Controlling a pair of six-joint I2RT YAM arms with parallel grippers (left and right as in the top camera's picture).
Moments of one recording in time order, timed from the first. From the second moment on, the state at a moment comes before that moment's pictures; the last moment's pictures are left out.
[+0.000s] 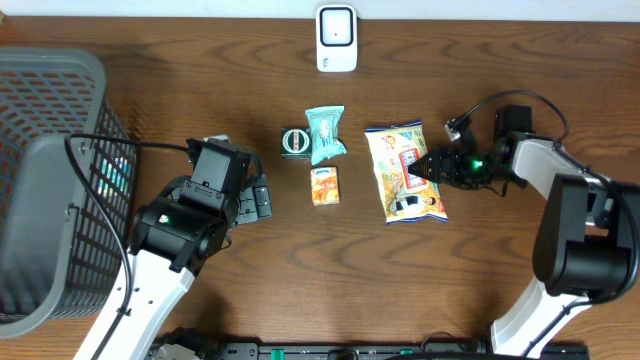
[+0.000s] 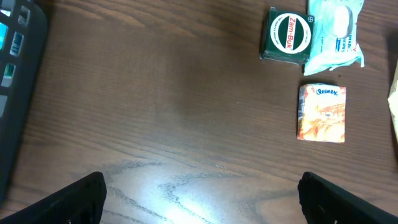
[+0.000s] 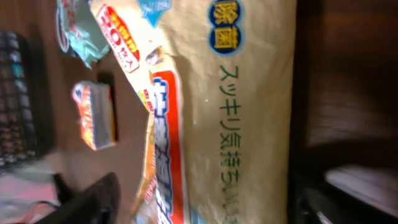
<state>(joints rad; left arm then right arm) -0.40 1.13 1.04 -1.00 -0.22 -0.51 -0.12 1.96 1.11 -0.59 -0.82 -0.09</state>
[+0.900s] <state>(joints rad) -0.40 1.13 1.04 -0.99 -0.22 -0.51 -0.04 2.01 1.11 -0.55 -0.87 -0.04</state>
